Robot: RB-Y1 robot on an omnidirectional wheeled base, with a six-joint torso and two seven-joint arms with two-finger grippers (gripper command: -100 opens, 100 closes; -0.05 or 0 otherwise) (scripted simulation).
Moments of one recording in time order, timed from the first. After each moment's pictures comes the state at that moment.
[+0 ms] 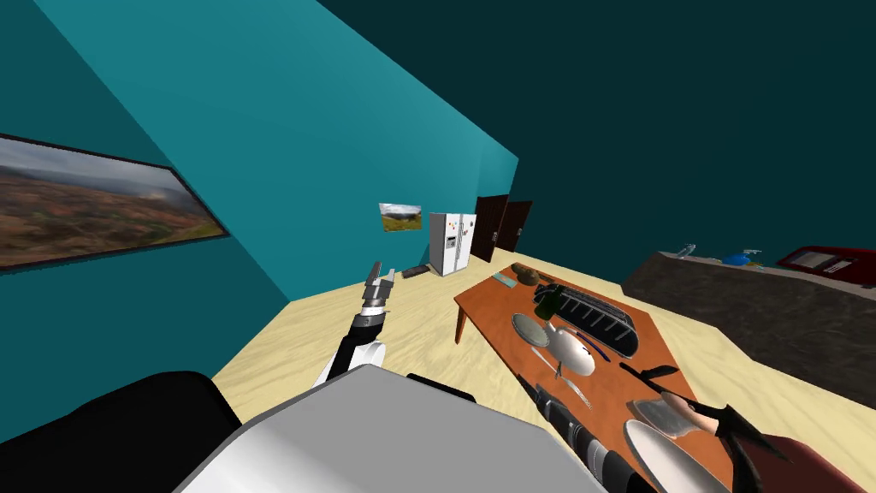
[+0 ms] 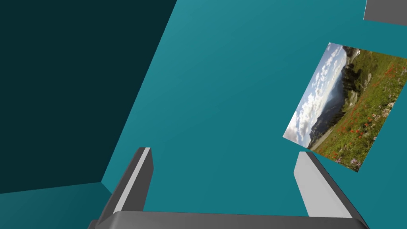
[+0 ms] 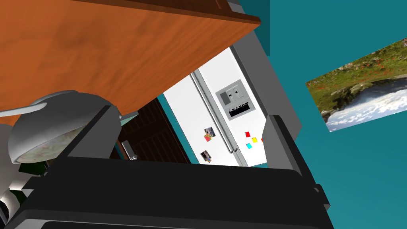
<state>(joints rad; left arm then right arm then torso) 0.53 -0.03 -0.06 -2.24 0.06 -0.52 -0.01 0.51 -0.86 0.27 -1.43 0.35 -0.49 0.05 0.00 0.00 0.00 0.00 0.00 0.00</state>
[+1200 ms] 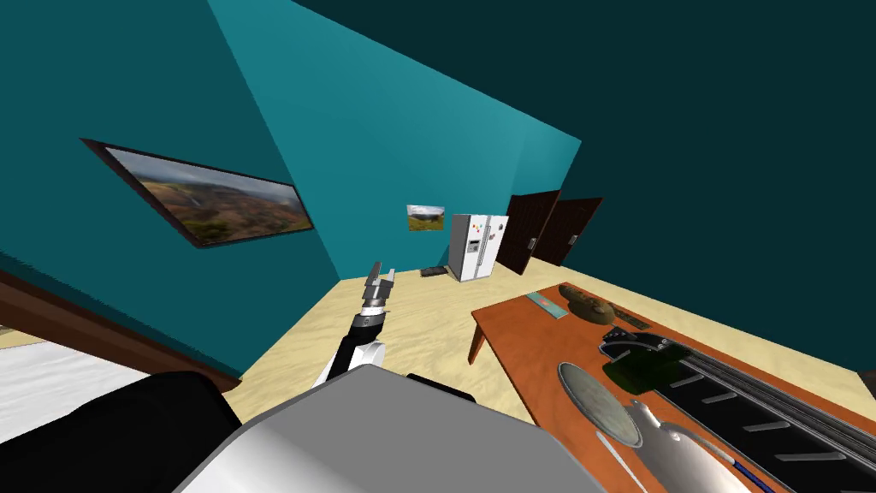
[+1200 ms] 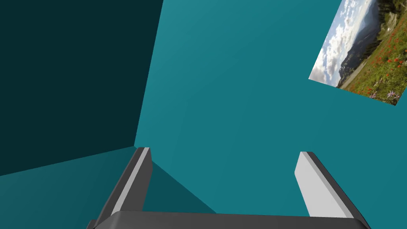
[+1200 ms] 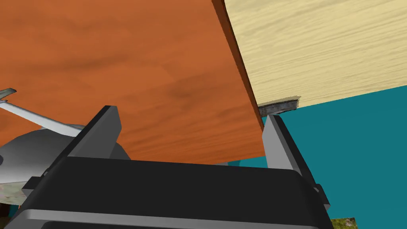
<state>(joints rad) 0.53 -0.03 -0.06 -2.24 0.06 -0.52 -0.01 0.53 -1.06 0.44 -1.13 0.46 -0.49 0.15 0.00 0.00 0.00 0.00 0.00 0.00</state>
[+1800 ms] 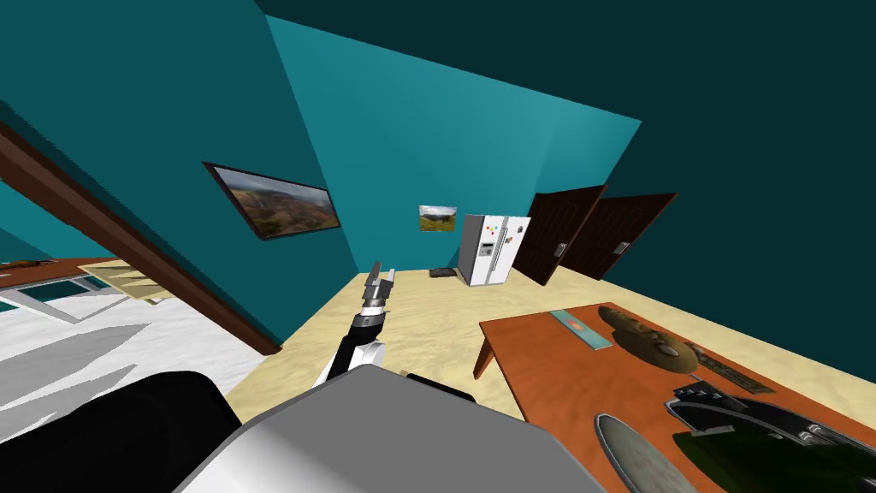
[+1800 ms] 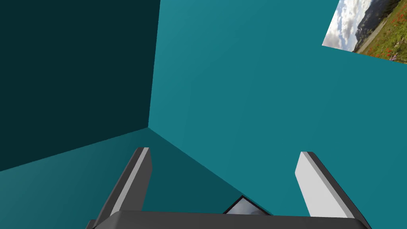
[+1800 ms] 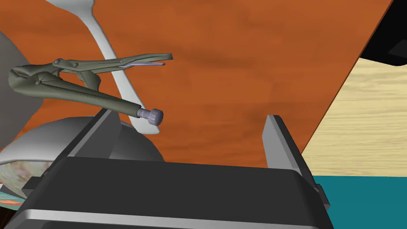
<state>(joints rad) 0.53 -0.03 -0.06 -2.24 0.06 -0.52 -0.01 0.56 -1.15 0.53 -1.01 0.52 -0.48 0.21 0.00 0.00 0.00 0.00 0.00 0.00</state>
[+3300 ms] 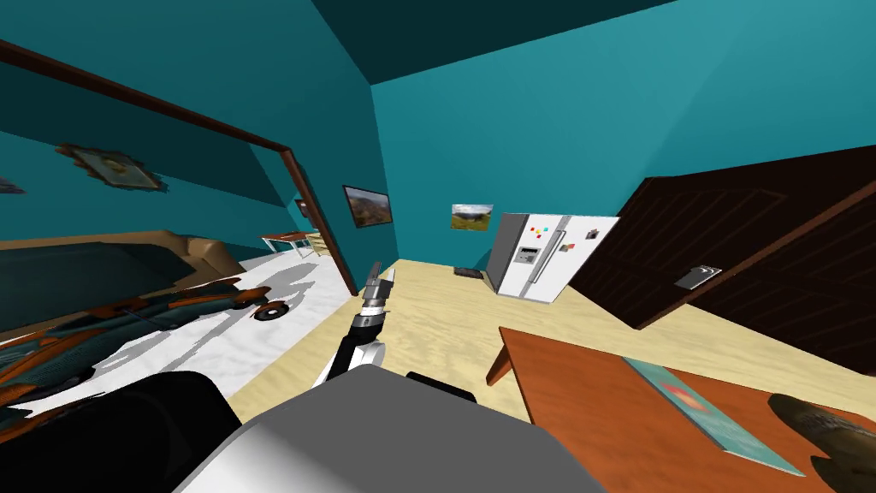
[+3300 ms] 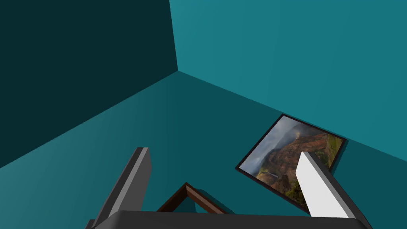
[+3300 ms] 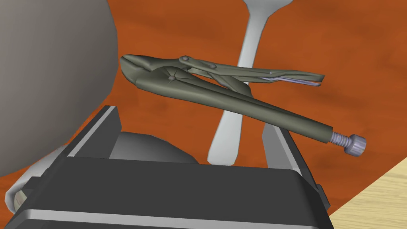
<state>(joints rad) 0.53 -0.03 -0.06 -2.24 0.06 -0.52 -0.01 0.50 -1.09 0.63 -0.80 0.59 -0.48 0.05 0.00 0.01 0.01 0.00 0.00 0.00</state>
